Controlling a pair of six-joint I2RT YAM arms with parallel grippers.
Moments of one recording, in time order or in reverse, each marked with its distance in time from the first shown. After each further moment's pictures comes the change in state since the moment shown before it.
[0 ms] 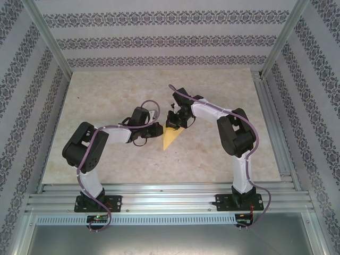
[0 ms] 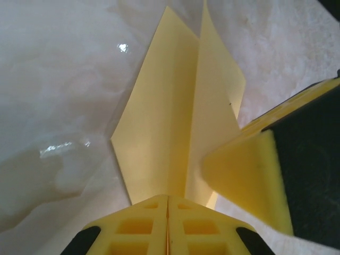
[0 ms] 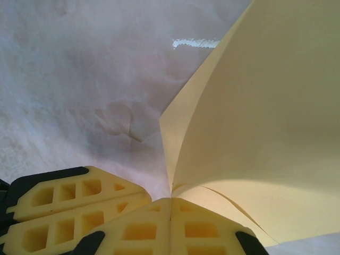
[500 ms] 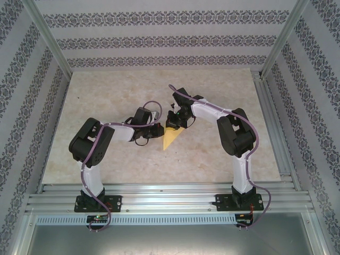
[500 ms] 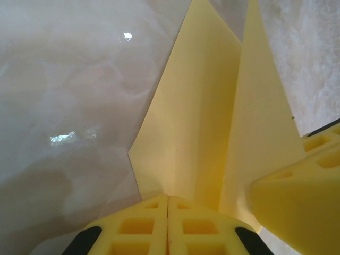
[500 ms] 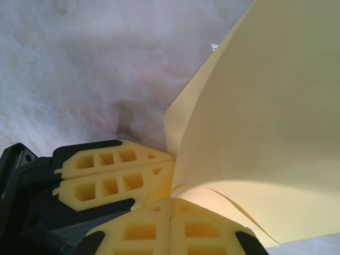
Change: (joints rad) left arm 0.000 0.087 0.035 0.006 0.003 -0.003; right arm 0.000 0.000 0.000 0.000 -0.003 -0.004
